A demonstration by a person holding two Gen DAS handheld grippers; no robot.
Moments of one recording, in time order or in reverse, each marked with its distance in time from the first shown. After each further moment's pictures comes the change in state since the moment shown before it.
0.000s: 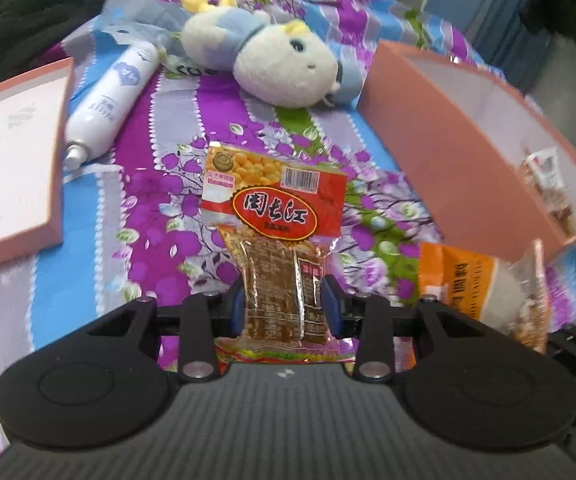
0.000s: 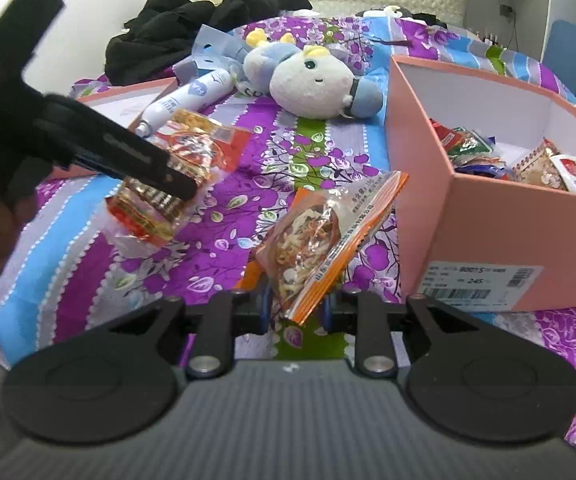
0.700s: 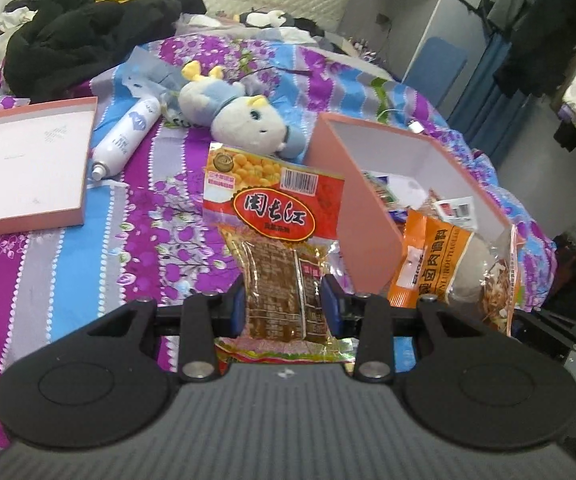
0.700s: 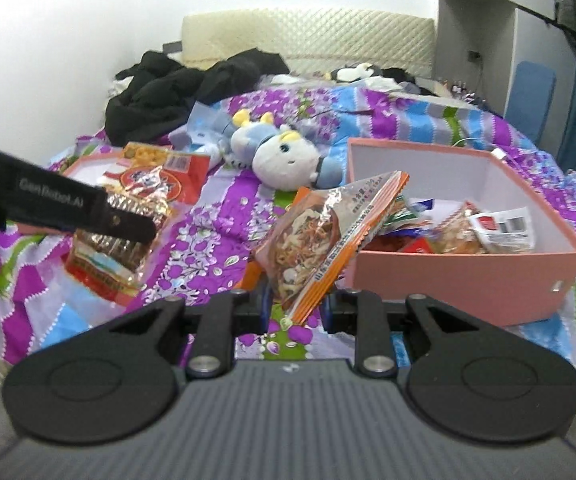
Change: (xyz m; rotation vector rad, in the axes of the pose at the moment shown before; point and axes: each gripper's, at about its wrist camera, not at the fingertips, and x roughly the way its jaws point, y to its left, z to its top) left arm -0.150 -0.079 -0.046 -0.076 -0.160 -0.042; right arm -0.125 -0.009 0.016 0.028 -0.160 -0.079
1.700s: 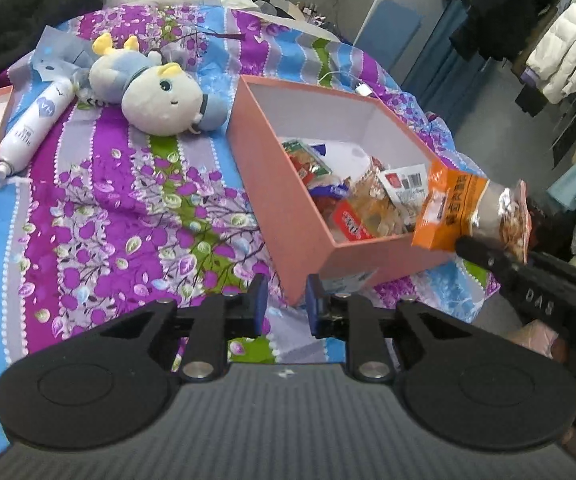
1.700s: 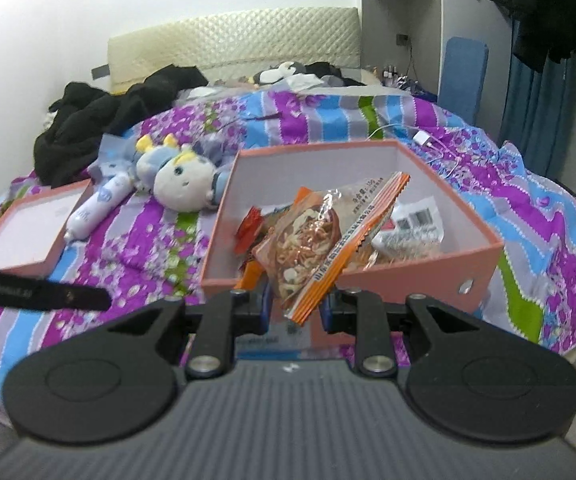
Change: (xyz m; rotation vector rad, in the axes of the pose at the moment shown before) left arm 0.072 -0.059 0.019 0.056 0.107 -0.135; right arm 0.016 -0.109 0.022 0.140 -0.002 -0.132
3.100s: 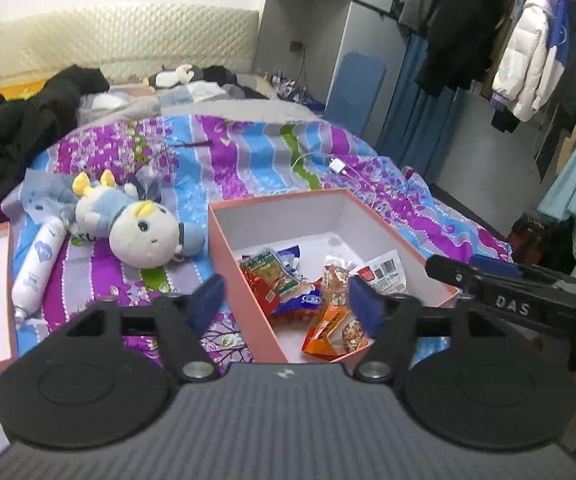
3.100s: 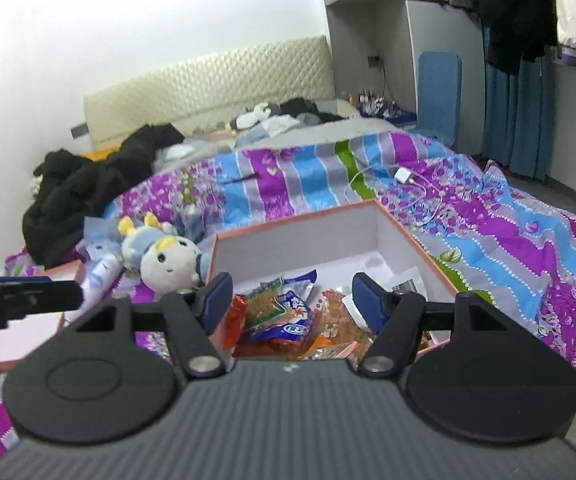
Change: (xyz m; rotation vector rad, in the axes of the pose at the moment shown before) left arm -0.066 -0.069 0.081 0.188 -0.205 0.032; right arm -0.017 -0.025 0.070 0.127 -0.093 -0.017
